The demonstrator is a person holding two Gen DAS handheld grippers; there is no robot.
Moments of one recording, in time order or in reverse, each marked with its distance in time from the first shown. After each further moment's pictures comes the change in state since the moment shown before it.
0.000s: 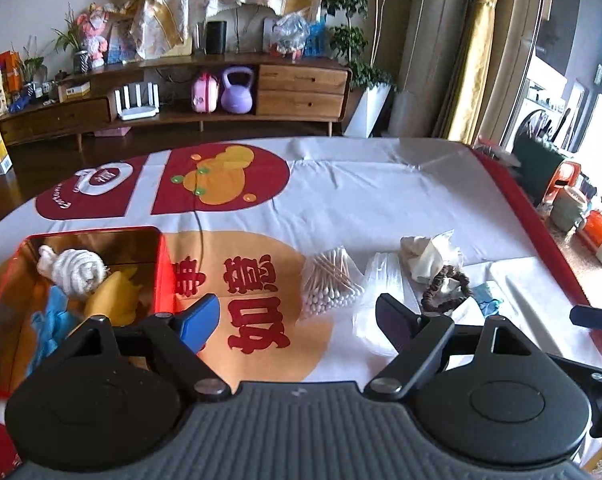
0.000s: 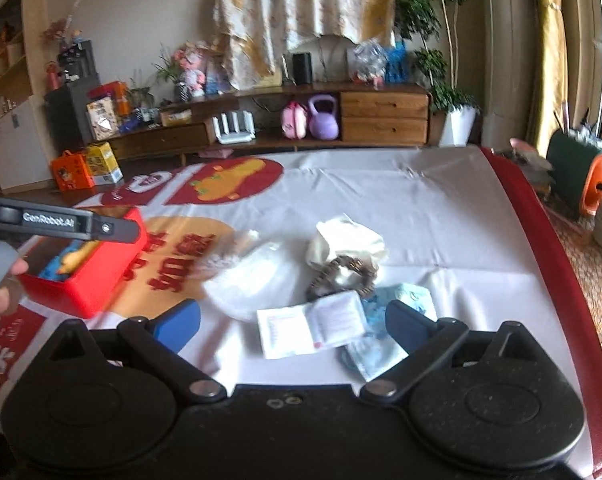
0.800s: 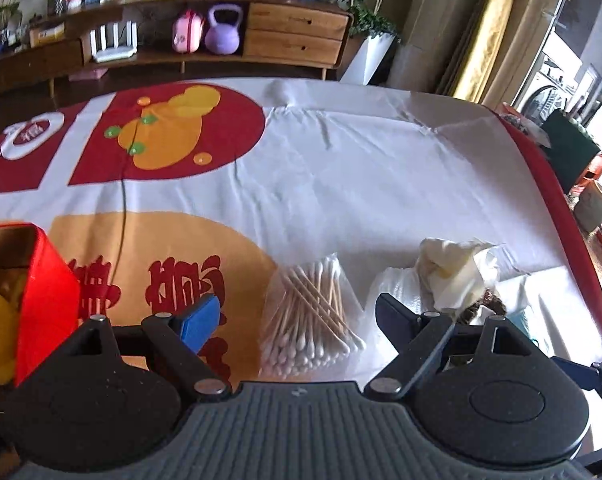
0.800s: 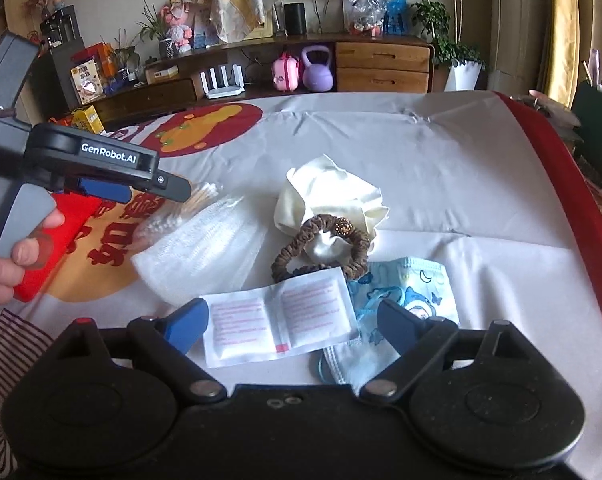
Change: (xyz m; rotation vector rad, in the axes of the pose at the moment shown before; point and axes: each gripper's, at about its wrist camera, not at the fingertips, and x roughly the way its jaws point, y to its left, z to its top) left arm 0.132 -0.010 0.031 -0.065 0.172 -0.050; right arm 0.082 -0.022 -0.001 -0.005 0.125 -0.002
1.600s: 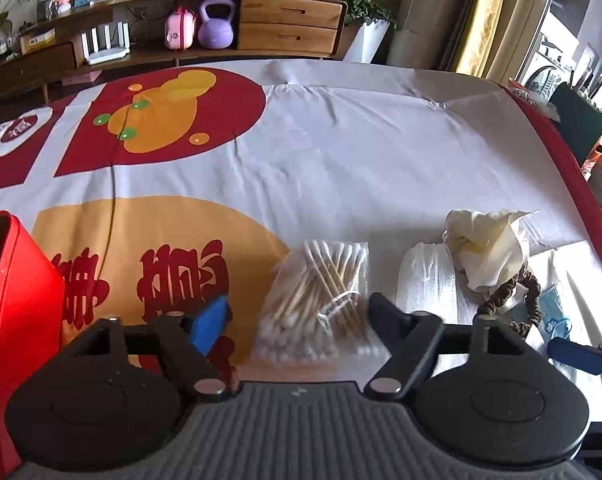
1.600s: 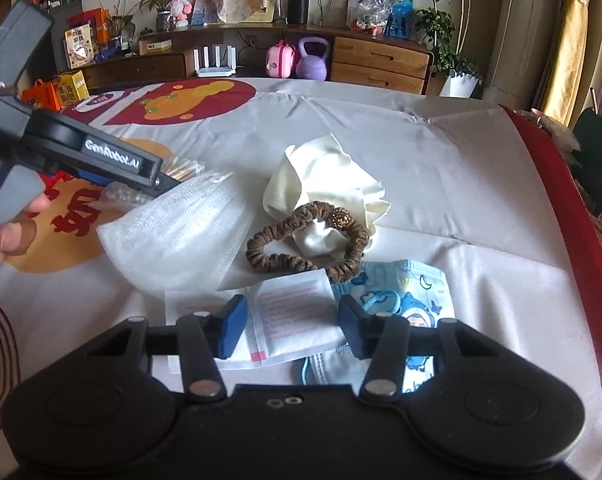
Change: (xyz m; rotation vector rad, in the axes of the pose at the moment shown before) left arm 0.024 0.004 -0.013 0.065 0.006 0.022; right arm 0.019 0.012 -0.005 -0.103 0.026 -0.073
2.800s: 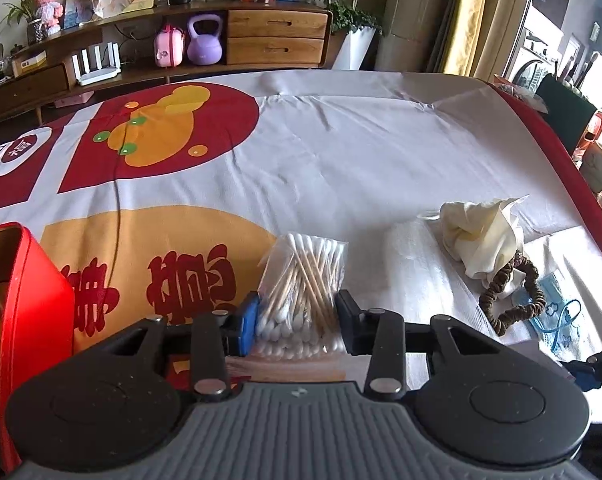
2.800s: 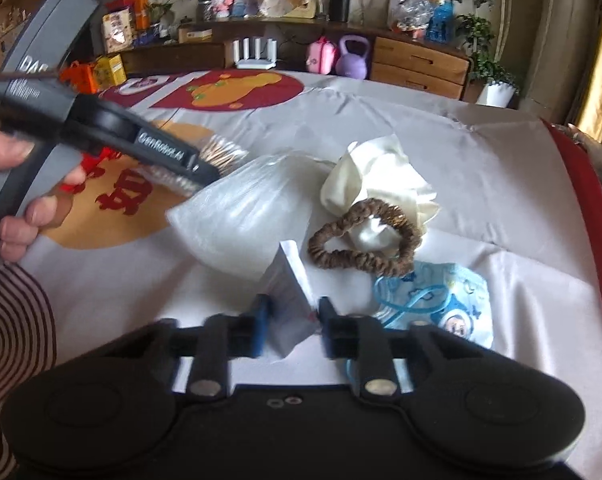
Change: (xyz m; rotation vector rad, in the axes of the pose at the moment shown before) left arm -0.008 0.003 -0.007 0.050 -0.037 -0.009; right arm -0.006 0.018 -0.001 -0.060 0.006 0.064
